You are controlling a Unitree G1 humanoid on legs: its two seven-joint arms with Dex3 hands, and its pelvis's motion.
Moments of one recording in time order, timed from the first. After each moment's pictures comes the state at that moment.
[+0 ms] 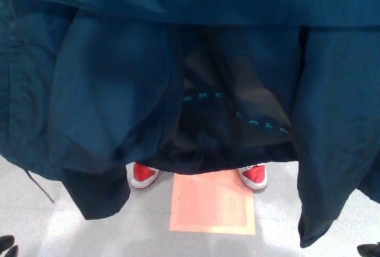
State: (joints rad) left_arm -0.20 0.49 0.24 1.23 -0.04 -0.21 -0.28; right_arm -0.26 -0.41 0.04 1.24 -0.22 -0.23 0.13
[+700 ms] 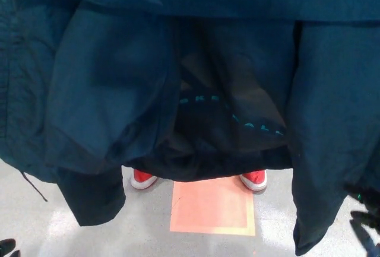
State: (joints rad) left_arm -0.19 0.48 0.26 1.25 -0.06 -0.24 -0.30; right_arm 0.00 -0.49 -0.05 0.52 -0.07 -0.32 0.33
